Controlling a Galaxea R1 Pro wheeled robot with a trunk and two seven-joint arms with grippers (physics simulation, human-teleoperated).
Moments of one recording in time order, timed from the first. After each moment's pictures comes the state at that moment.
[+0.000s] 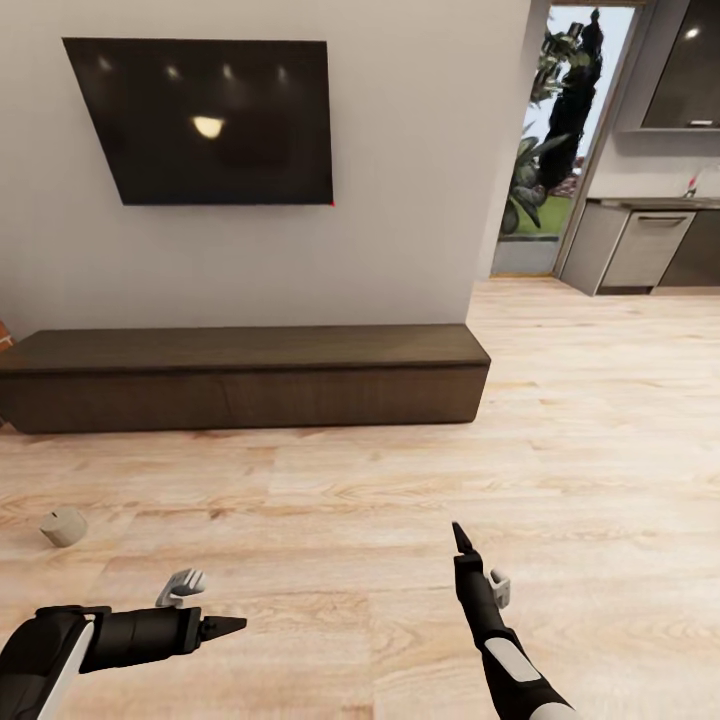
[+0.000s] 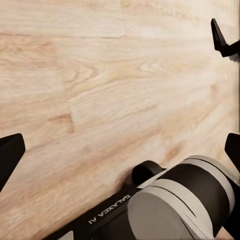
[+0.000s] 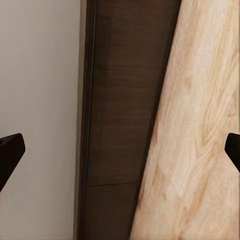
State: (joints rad) left arm -0.17 0.26 0.16 -1.40 0.06 1.05 -1.01; right arm -0.53 0.11 -0.40 -0.31 -1.03 -0.04 0.73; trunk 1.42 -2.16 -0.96
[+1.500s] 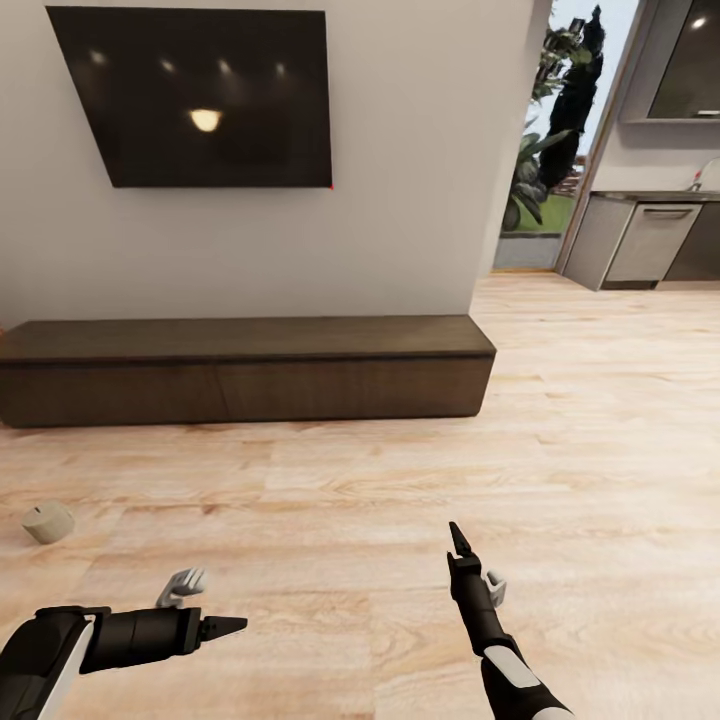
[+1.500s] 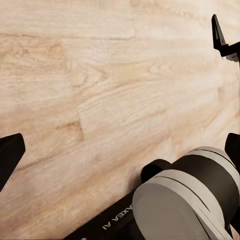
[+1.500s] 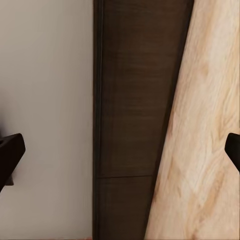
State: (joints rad) left arm -0.17 0.26 0.16 -1.39 0.05 1.04 -1.03; right arm -0.53 0.11 -0.41 -0.28 -1.03 0.01 0.87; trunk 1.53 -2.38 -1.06
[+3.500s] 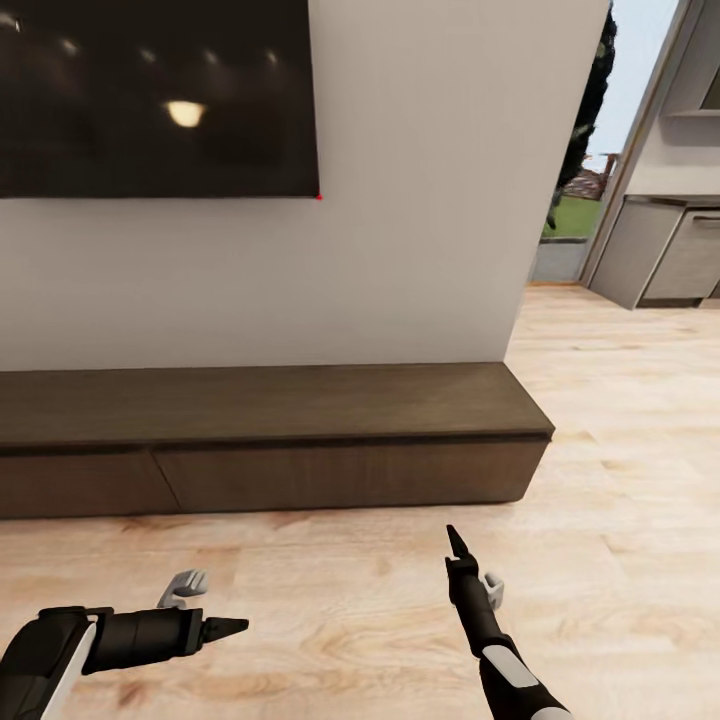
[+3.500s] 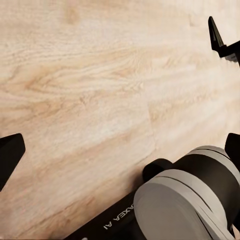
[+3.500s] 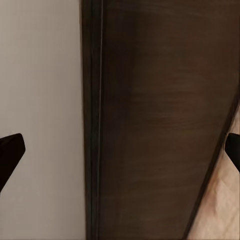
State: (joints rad) left arm -0.17 0.25 0.16 -1.39 0.05 1.04 -1.02; right arm -0.53 0.11 -0.40 -0.28 -1.03 0.01 0.81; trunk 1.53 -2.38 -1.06
